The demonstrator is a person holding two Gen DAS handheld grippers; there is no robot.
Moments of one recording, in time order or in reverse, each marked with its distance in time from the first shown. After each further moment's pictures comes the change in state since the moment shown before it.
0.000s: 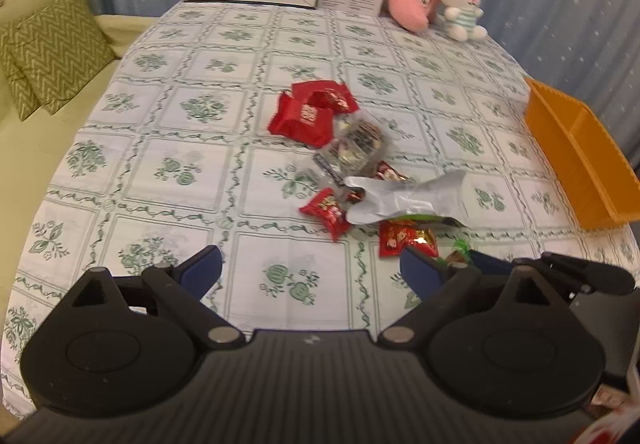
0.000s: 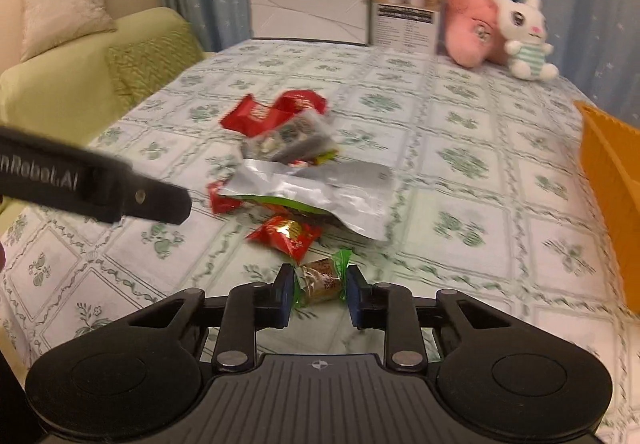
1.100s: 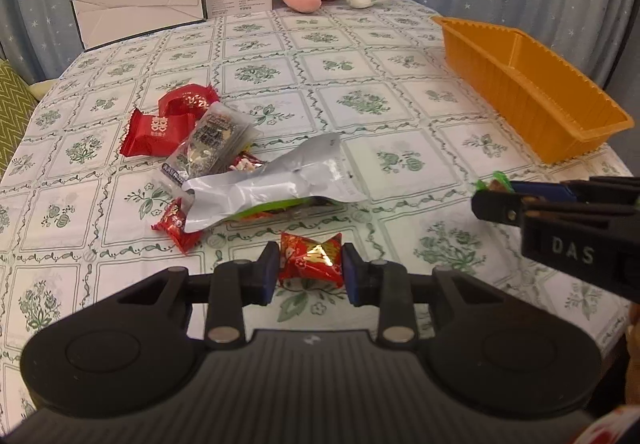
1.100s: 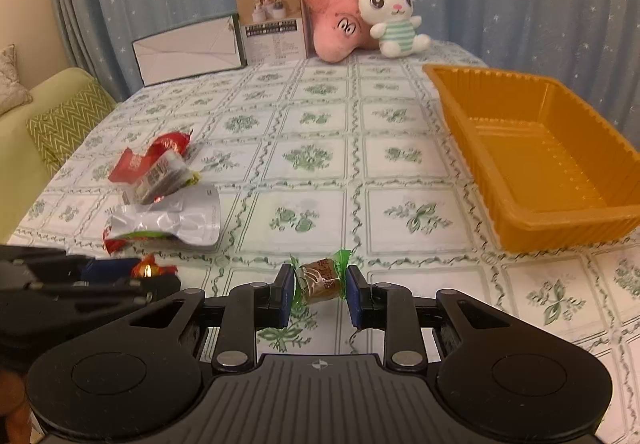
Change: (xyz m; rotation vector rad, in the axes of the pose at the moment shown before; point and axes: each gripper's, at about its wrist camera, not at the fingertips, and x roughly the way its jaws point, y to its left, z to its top) left arm 0.033 -0.095 -0.024 0.245 -0.048 -0.057; right arm -0.056 -0.078 -0.009 0.244 -0.052 -0.156
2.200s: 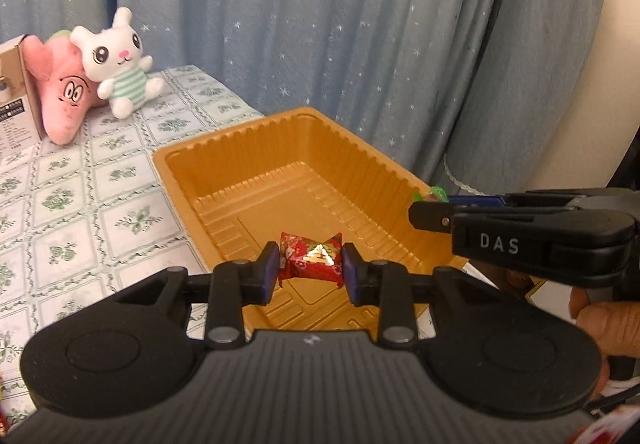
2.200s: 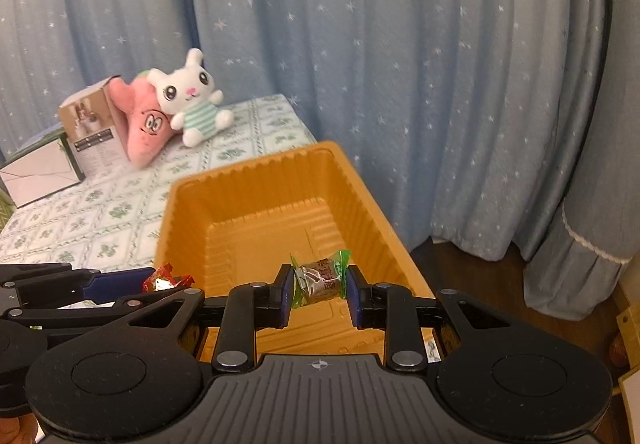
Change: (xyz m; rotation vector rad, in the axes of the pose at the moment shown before) left arm 0.050 -0.205 0.142 0.234 -0.106 -0.386; right arm -0.054 -0.213 0.079 0.230 -0.090 -0.235
